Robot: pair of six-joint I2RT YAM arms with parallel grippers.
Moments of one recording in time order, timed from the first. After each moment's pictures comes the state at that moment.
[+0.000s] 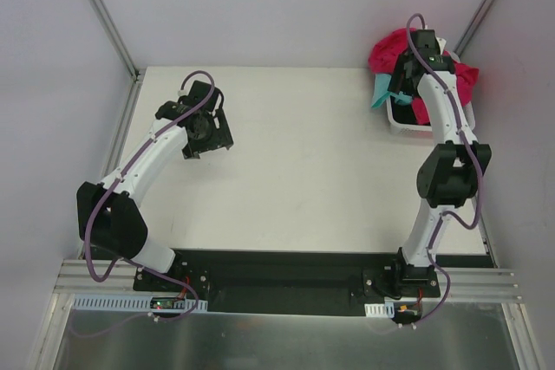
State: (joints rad) left arm -0.34 1.50 1.34 -0.98 -0.16 -0.63; right arm 0.04 1.93 2.00 -0.95 0.42 0.27
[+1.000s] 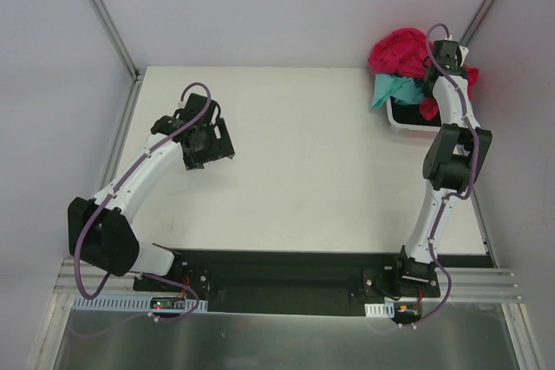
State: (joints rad) left arm -0.35 1.39 1.19 -0.90 -0.08 -0.65; right arm -0.15 2.19 2.04 -0.68 0.43 0.18
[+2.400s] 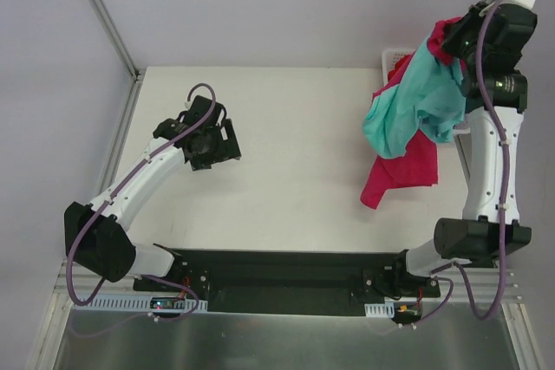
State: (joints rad) left arm -0.42 1.35 1.19 -0.89 -0.06 -0.67; right arm -0.09 1.47 1.93 -0.54 0.01 0.32
